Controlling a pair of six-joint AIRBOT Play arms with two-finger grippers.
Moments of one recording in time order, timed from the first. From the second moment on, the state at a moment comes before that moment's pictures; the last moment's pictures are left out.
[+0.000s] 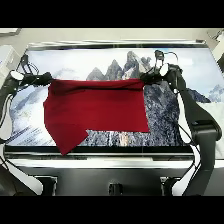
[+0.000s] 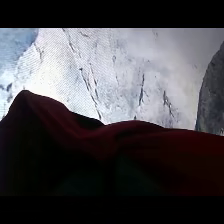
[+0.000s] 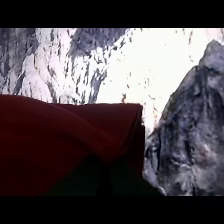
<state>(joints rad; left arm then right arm) 0.21 -1.98 1.82 0.99 -0.80 -1.30 0.10 -1.98 1.90 -1.31 0.89 1.63</state>
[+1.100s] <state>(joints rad) 0.27 -2.03 1.97 1.15 -1.55 -1.42 0.10 -2.01 1.98 -1.34 1.46 1.77</state>
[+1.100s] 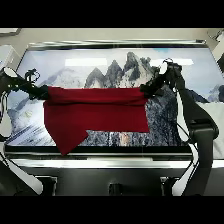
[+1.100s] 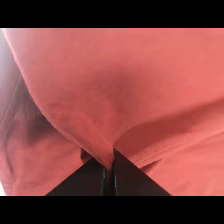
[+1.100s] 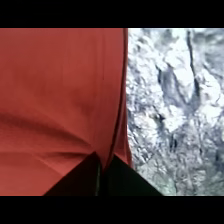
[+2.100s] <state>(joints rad) 0.41 -1.65 1.65 1.33 -1.57 -1.52 -0.17 -1.87 1.93 -1.10 1.53 1.47</state>
